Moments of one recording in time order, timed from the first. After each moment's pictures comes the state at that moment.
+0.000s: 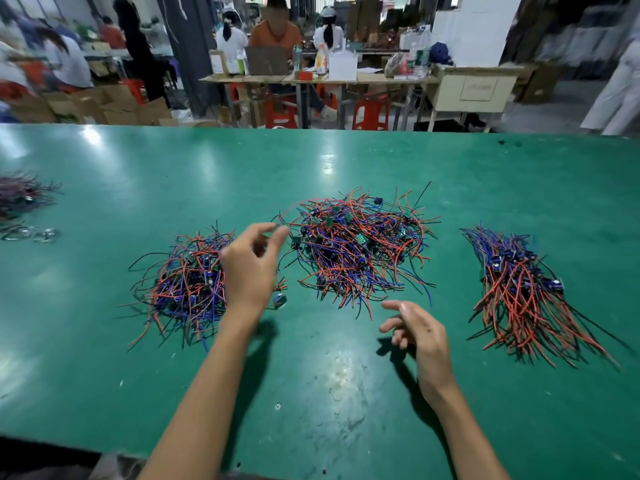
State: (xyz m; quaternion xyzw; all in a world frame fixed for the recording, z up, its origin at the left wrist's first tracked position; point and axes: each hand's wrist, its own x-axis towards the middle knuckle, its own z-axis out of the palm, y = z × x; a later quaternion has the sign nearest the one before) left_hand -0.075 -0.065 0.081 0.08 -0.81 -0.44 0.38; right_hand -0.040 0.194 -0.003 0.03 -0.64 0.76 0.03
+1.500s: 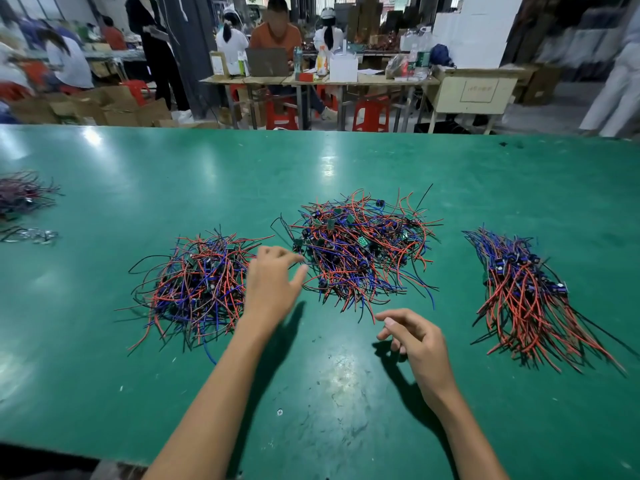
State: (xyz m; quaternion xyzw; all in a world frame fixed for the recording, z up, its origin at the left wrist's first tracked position) left_hand -0.093 -0.061 0.040 0.04 -0.95 -0.21 0.23; right_hand -0.038 0.191 0.002 0.05 -0.71 0.71 0.02
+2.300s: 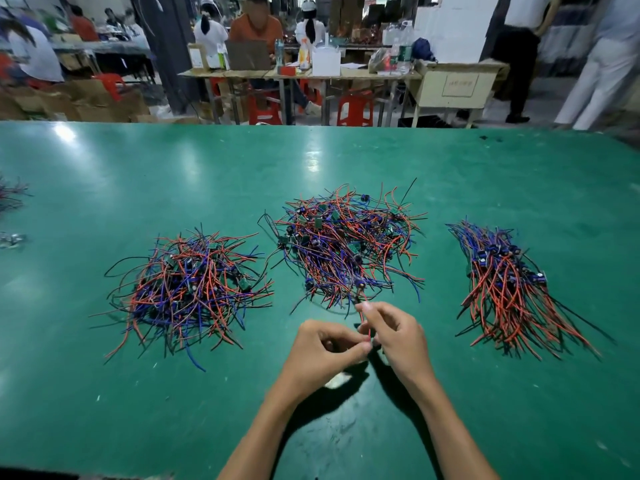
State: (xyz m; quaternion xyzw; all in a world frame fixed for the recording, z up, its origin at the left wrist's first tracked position) left_hand -0.022 0.022 -0.009 -0.08 -0.75 -0.66 -0.01; right_hand -0.049 0.177 -0.005 0.00 -0.78 0.62 0.03
